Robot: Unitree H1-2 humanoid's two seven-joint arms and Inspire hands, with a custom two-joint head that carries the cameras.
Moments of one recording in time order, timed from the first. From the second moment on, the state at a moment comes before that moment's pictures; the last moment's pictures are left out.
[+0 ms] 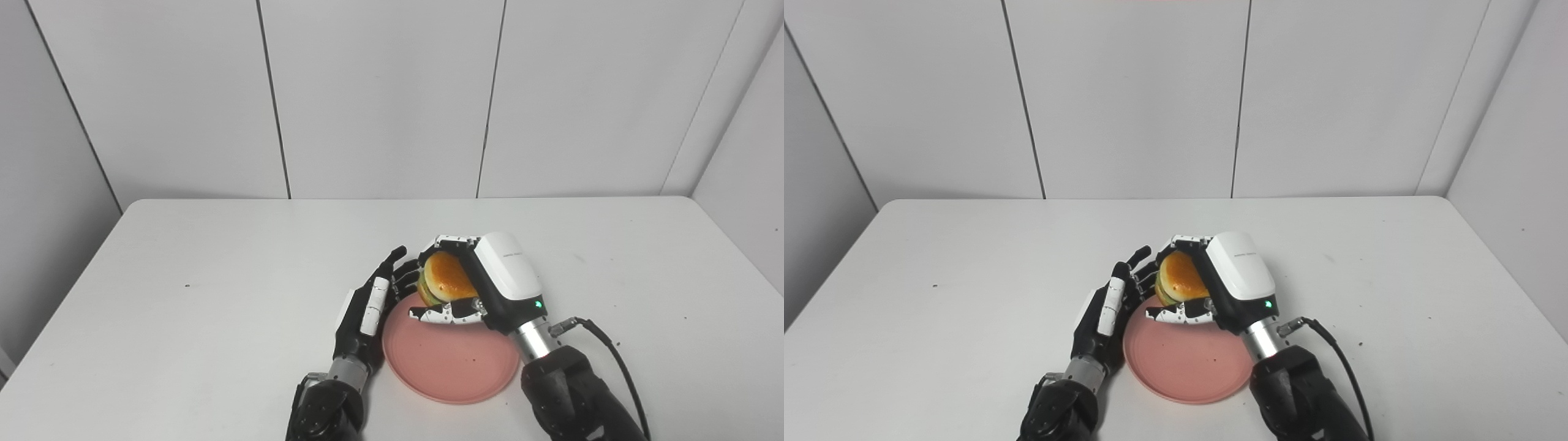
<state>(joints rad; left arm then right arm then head) -0.33 -0.20 -0.04 0.39 -0.15 -0.05 -0.12 -0.40 -0.19 0.34 0.03 -0.76 -0.11 -0.11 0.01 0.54</state>
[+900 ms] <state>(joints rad) -0.33 -0.19 -0.04 0.39 -0.15 -0.04 -0.13 -0.38 -0.20 0.36 0.09 -0.80 -0.11 -0.12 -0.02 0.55</state>
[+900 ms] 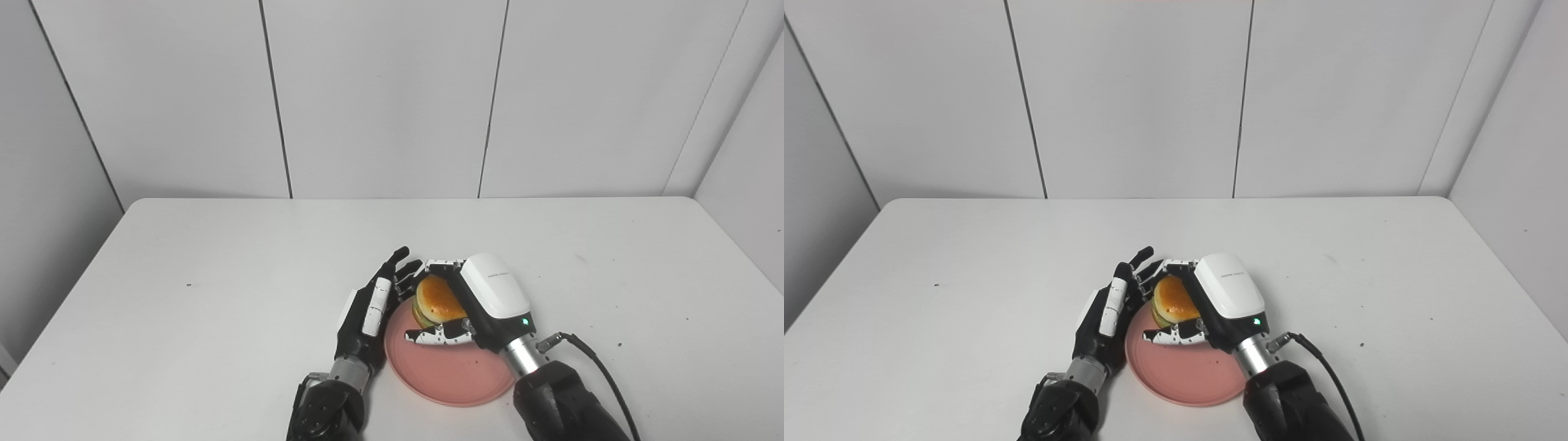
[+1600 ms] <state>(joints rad) -0.33 -0.19 -0.03 0.38 -0.16 -0.04 -0.13 -0.33 -0.23 0.35 0.11 -0.78 -0.11 -0.10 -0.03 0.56</state>
